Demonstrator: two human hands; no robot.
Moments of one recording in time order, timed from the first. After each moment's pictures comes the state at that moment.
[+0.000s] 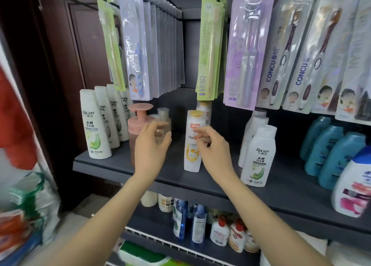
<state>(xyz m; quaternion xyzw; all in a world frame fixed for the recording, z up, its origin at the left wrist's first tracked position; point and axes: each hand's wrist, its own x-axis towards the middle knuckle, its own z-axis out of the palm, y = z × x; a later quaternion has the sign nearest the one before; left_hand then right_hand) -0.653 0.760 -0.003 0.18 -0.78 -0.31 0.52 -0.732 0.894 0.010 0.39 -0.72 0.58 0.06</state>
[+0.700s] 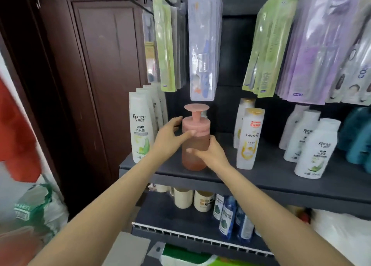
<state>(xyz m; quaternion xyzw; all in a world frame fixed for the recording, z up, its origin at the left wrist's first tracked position) -0.606 0.617 0.013 0.11 -0.85 -0.43 0.29 -0.681 0.737 -0.025 0.27 -0.79 0.55 -0.05</state>
